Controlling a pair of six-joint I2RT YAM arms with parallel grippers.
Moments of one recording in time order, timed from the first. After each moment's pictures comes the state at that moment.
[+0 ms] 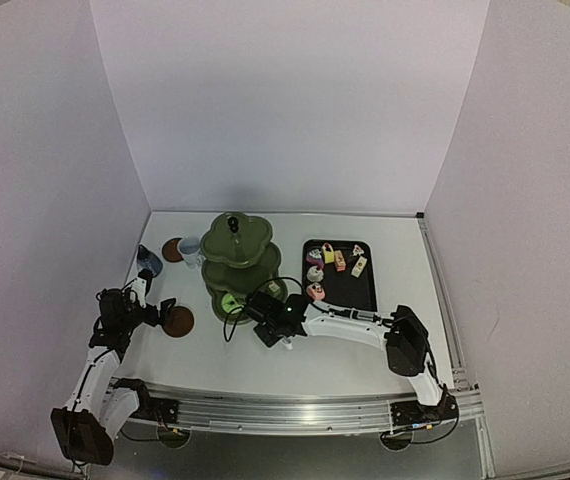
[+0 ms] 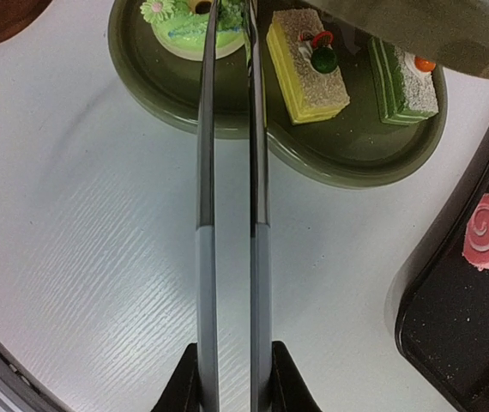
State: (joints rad) left arm 0.04 0.80 0.44 -0.13 0.40 0.18; right arm 1.15 2.15 1.84 -0.86 0.25 0.35
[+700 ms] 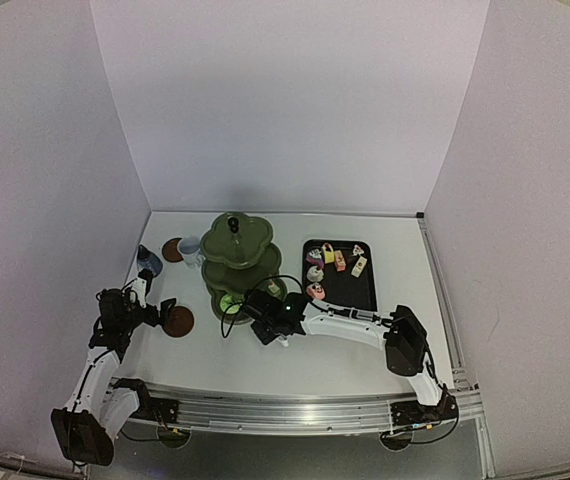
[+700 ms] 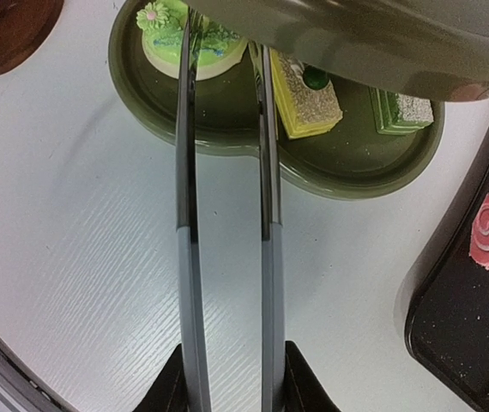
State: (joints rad) left arm 0.04 0.80 0.44 -0.13 0.41 0.18; right arm 1.15 2.17 1.87 -0.86 0.24 0.41
